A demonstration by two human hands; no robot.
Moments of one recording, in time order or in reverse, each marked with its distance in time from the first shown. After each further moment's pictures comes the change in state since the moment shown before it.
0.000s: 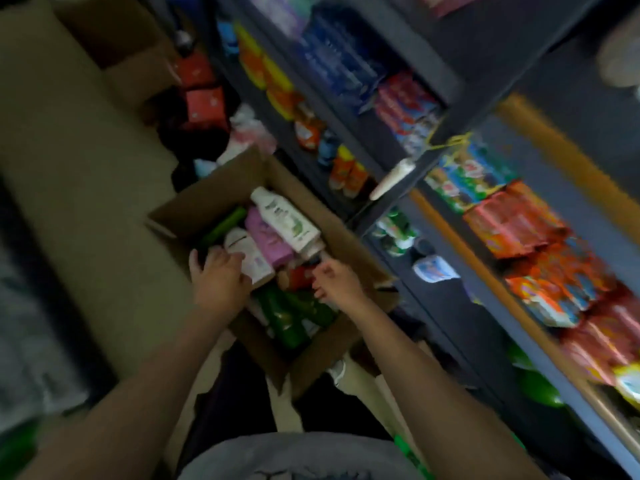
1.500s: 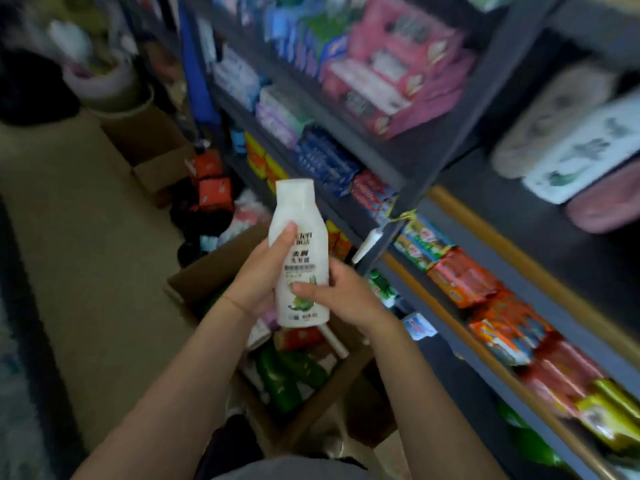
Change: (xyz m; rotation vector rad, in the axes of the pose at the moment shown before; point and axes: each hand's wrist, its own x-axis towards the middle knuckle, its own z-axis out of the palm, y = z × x) left_hand -0.031 0.127 -0.192 -1.618 -0.252 0.069; right_hand -0.142 -0.132 -0.065 0.202 -0.178 -0.420
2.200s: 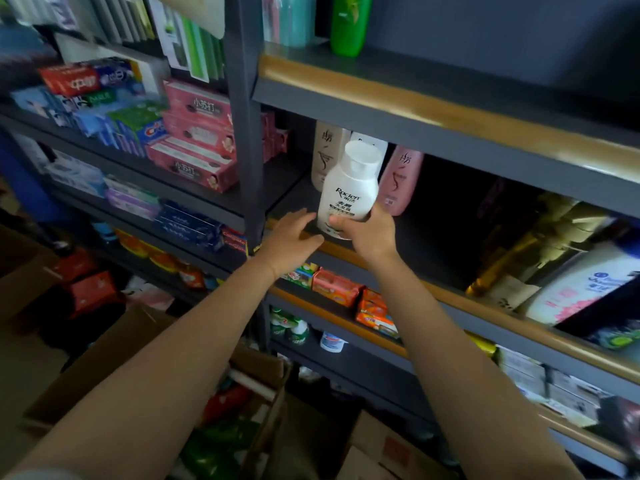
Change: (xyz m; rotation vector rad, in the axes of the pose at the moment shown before) left_hand 0.070 0.000 0.234 1.125 -0.438 0.398; right_hand -0.103 -0.043 -0.220 -0.055 1.048 -0.322
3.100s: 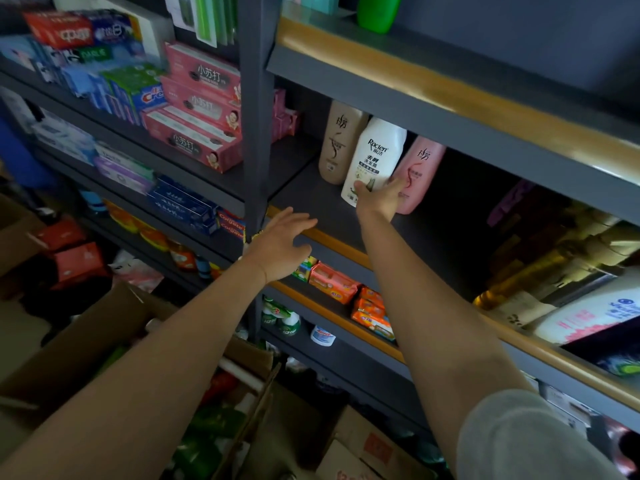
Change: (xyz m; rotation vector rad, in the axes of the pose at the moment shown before) left_hand 0.001 -0.039 0.006 0.061 -0.012 0.072; right_hand 0.118 0.053 0.041 -0.027 0.357 0.215
